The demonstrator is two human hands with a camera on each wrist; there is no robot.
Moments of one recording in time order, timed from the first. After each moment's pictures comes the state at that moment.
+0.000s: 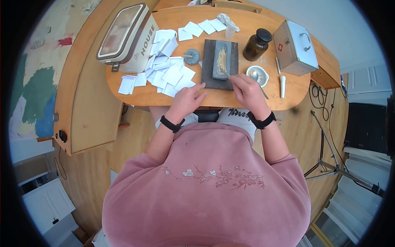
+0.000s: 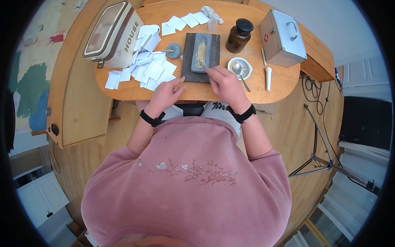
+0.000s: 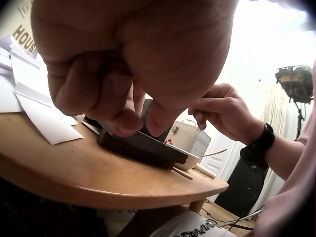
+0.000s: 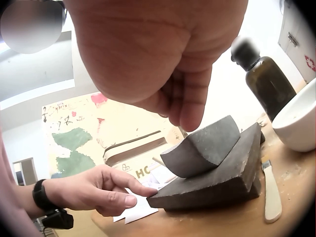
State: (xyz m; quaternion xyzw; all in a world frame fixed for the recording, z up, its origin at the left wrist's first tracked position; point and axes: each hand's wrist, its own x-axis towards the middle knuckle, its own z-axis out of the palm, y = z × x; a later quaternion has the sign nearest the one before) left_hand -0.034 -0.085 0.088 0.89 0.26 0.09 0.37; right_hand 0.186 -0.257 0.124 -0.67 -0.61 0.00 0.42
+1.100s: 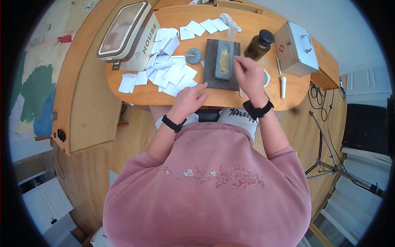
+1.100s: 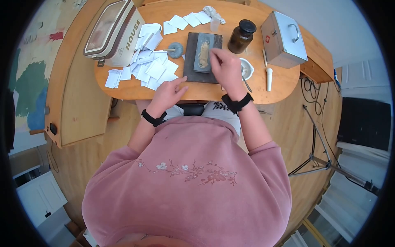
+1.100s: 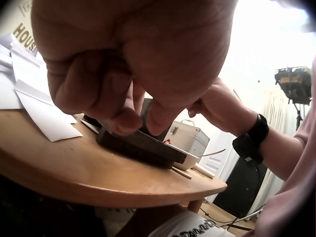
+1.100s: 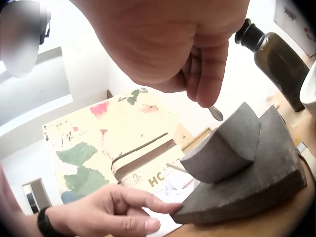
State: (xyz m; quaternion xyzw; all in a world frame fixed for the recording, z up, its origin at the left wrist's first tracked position) left_hand -0.037 -0.084 0.081 0.89 0.26 0.10 0.37; right_hand 0.195 -0.211 0.132 -0.74 -0.47 -0.01 0.48
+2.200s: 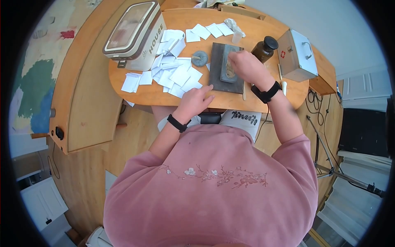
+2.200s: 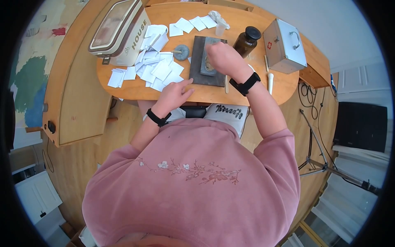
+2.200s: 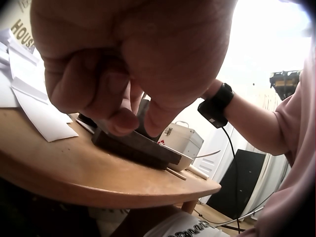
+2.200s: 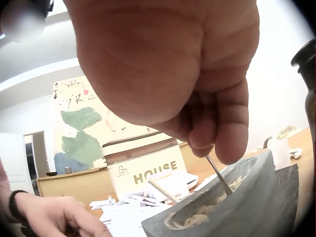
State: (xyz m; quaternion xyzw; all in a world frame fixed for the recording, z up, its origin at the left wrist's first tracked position) left_hand -0.039 -0.080 0.069 0.89 0.21 0.15 0.37; right_hand 0.228 -0.158 0.166 -0.71 -0.67 0.06 0.19
